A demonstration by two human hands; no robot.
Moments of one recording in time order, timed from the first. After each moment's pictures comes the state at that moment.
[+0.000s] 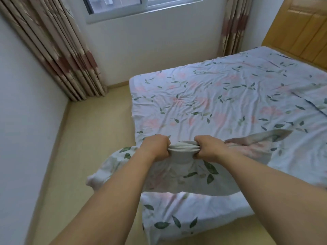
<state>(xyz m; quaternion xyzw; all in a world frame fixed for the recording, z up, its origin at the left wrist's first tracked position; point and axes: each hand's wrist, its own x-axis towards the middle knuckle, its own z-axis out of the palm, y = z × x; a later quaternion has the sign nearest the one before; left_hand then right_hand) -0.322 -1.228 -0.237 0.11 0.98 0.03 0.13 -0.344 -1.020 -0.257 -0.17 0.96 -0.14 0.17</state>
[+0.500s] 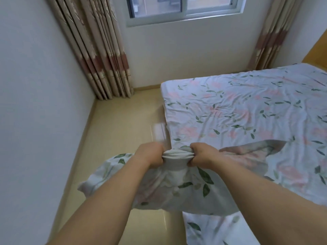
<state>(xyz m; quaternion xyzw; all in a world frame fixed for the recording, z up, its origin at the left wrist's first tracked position) -0.309 -1.537 -0.250 0.06 0.99 0.01 0.13 -0.358 -1.336 -0.272 -0.20 0.94 -0.18 0.21</state>
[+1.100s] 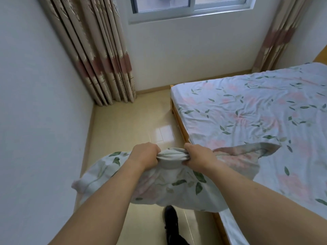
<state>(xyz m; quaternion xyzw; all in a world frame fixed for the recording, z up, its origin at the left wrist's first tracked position) -0.460 -1.831 -0.267 0.06 0.99 0.01 0.11 -0.492 -1.625 -0.293 -0.21 0.96 -0.14 0.11</state>
